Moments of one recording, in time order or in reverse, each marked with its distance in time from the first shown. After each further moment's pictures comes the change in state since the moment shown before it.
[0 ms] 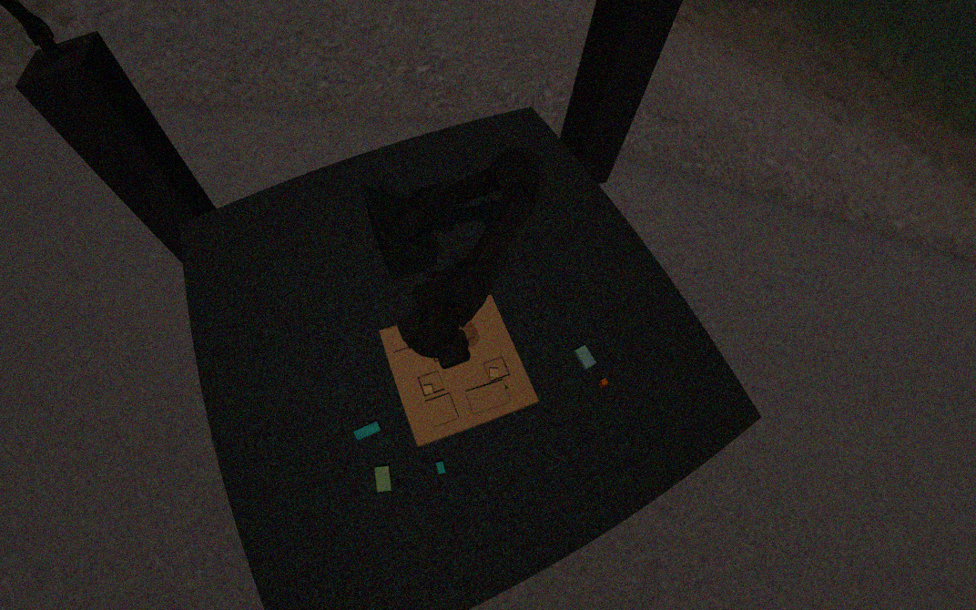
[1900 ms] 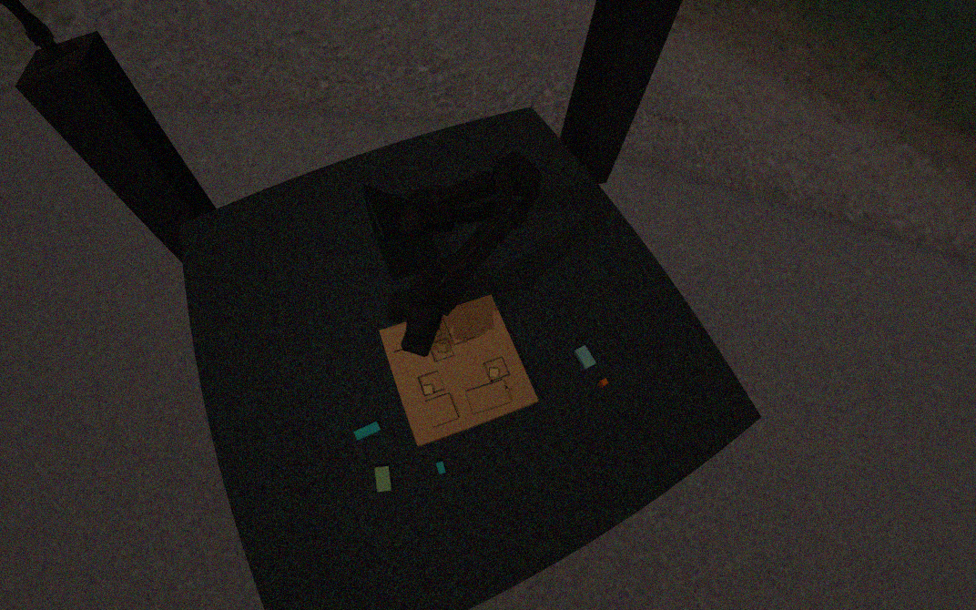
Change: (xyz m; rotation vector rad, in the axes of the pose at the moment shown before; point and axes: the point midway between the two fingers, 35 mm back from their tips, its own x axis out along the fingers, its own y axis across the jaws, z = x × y) arm 0.067 -0.058 0.013 0.672 0.006 0.004
